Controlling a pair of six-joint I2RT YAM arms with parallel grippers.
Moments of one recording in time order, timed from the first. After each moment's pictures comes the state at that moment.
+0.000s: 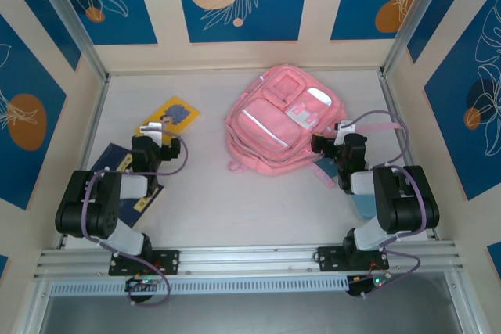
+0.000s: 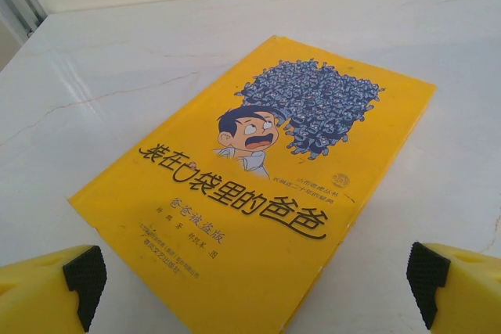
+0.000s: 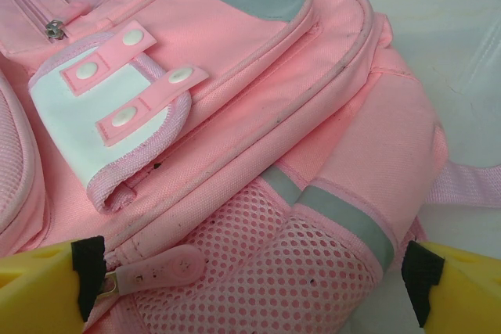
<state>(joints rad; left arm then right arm) -0.07 1.53 0.40 0.74 -0.13 0.05 0.03 1.52 0.38 0.72 -0.05 0.09</state>
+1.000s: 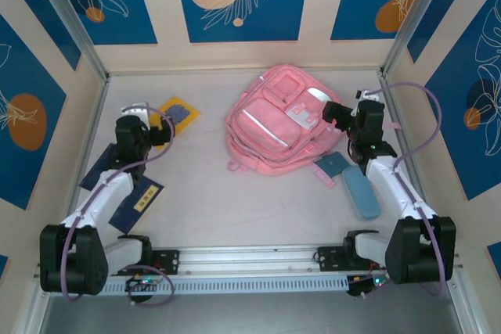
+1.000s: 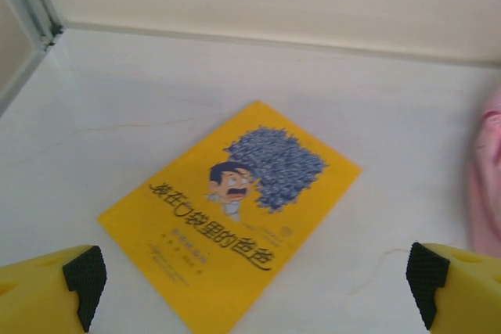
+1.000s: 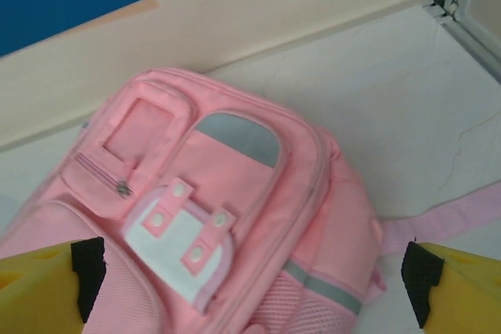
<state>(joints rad) -0.07 1.14 0.69 0.01 -0.07 -0.16 0.03 1.18 0.83 -0.12 0.03 0.38</state>
